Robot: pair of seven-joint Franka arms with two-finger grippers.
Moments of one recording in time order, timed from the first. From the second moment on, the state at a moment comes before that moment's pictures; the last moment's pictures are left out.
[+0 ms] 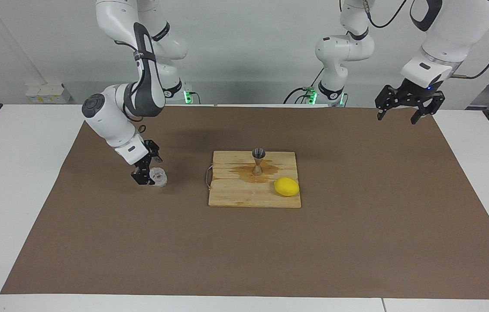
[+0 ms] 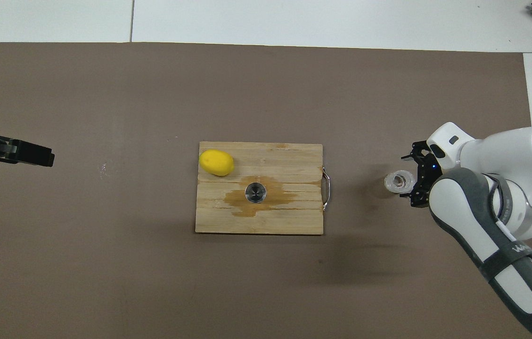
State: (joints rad) left arm 0.00 -0.05 -0.10 -1.62 -0.02 1.60 0.11; right arm -0.16 0.11 0.17 -2.15 0.27 2.25 -1.61
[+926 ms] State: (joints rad) left arm 0.01 -0.05 -0.09 -1.61 -0.03 1.60 0.11; right arm -0.15 -0.07 0.17 -2.08 0.26 2.14 -1.57
